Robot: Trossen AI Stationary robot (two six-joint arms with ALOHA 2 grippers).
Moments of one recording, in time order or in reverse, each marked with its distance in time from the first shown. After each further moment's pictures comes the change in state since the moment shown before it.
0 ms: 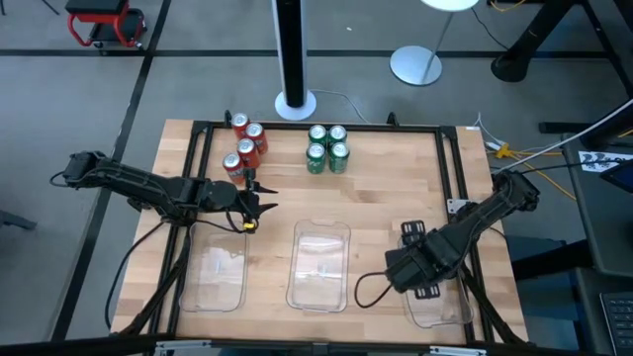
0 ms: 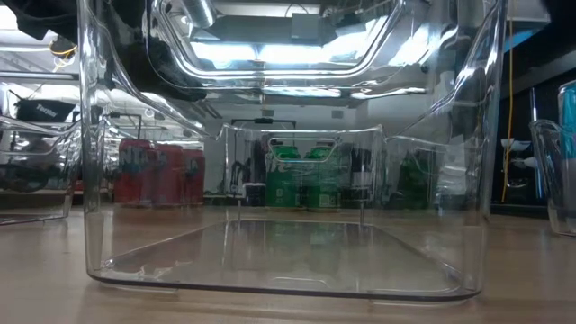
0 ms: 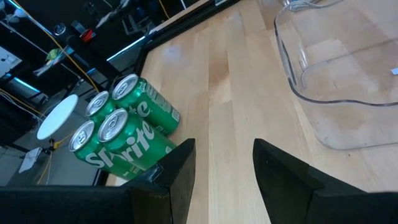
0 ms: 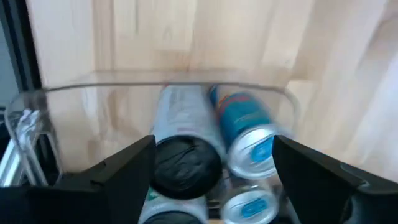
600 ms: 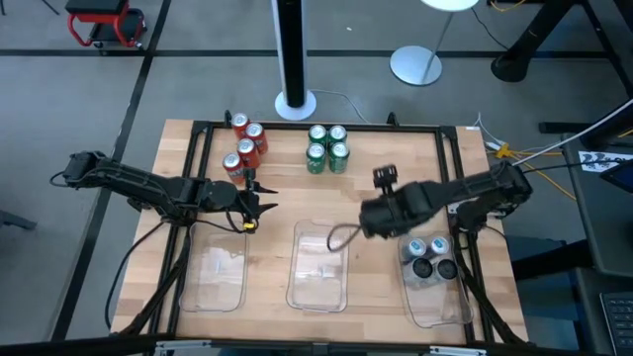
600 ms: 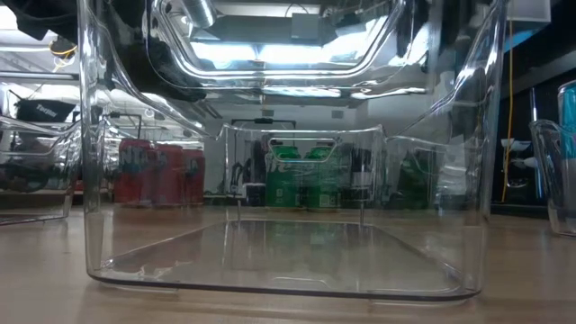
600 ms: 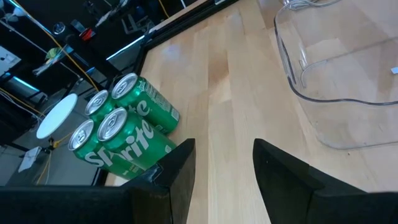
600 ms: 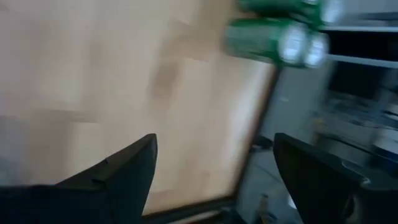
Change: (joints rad) left arm 0.000 0.000 0.000 -0.004 0.000 -0.003; right arm -0.338 0.000 0.055 0.011 0.582 -0.515
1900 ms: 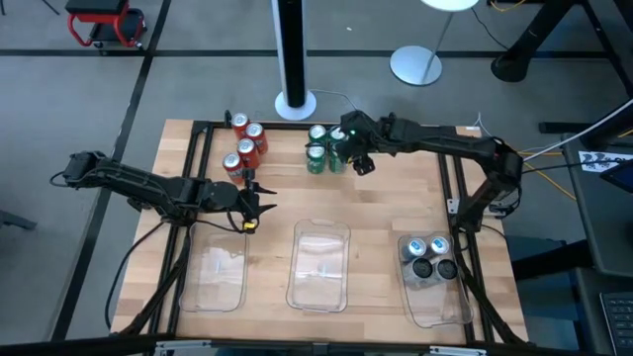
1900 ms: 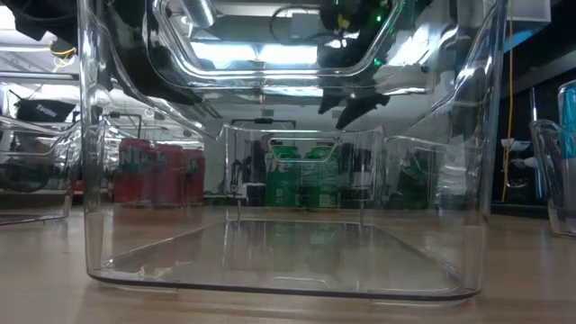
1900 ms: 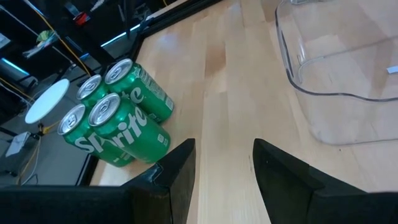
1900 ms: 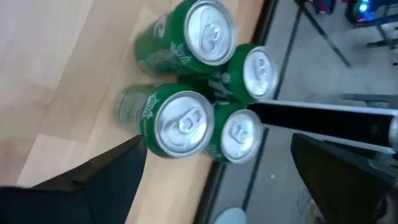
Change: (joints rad) left arm 0.000 0.000 0.000 -0.034 0.000 -0.072; right arm -0.629 0.016 -0.223 0.872 -0.374 -0.872
